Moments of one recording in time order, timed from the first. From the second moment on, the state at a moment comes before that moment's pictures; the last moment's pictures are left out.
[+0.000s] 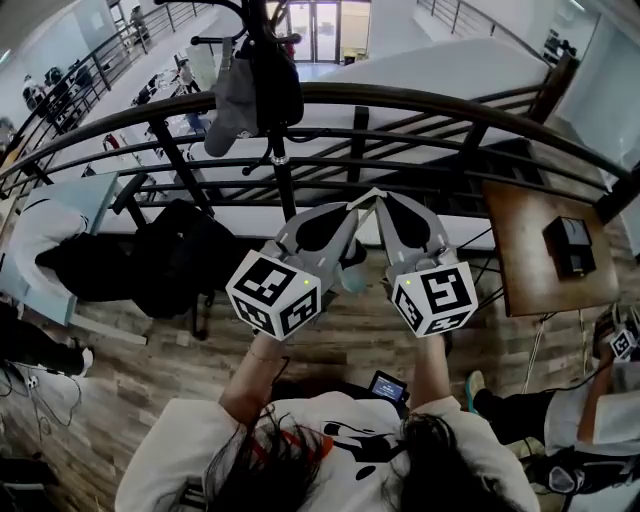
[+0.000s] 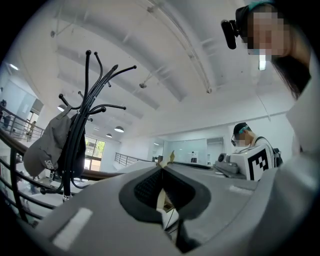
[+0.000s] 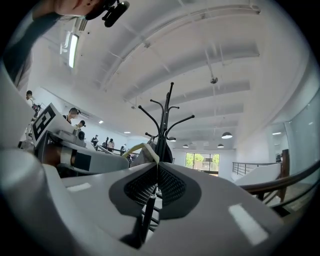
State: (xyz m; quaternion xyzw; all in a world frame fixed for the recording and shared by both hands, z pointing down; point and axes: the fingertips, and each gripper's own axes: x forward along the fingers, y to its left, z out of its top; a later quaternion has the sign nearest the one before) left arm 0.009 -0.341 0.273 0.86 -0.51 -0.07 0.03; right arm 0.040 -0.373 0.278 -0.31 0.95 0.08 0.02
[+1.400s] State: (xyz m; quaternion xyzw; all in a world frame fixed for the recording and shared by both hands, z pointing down) left arm -0.130 -0.467 0.111 0.81 -0.55 -0.12 -0.13; right arm -0.097 -0.513 0.121 -0.23 0.94 0.22 0.12
